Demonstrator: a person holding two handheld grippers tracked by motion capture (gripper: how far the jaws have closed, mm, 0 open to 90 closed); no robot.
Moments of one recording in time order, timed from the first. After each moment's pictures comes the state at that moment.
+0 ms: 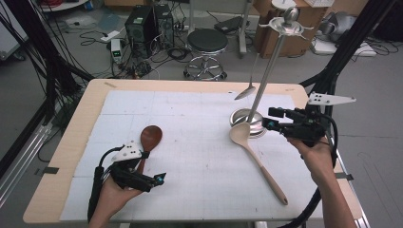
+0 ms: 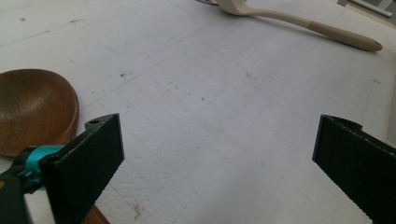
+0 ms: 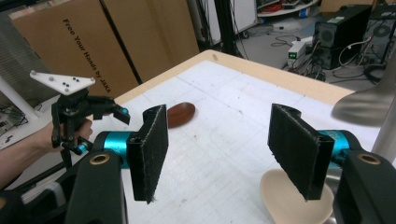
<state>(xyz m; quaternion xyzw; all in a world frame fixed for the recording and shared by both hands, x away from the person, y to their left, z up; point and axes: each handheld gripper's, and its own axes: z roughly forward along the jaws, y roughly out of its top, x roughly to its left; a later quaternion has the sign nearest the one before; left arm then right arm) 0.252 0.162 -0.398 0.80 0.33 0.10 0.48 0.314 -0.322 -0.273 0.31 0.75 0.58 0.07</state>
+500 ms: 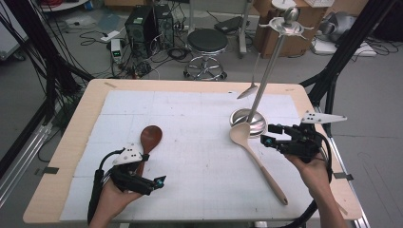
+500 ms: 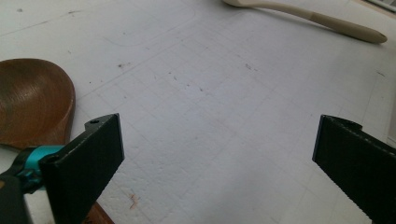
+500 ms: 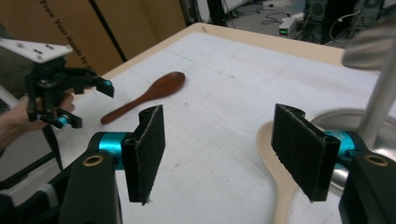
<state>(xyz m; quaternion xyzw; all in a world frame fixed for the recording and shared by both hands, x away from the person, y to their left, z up) 0.247 0.160 -0.401 0.81 0.33 0.10 0.48 0.296 -0.327 -0.317 0.34 0.76 0.55 0.07</state>
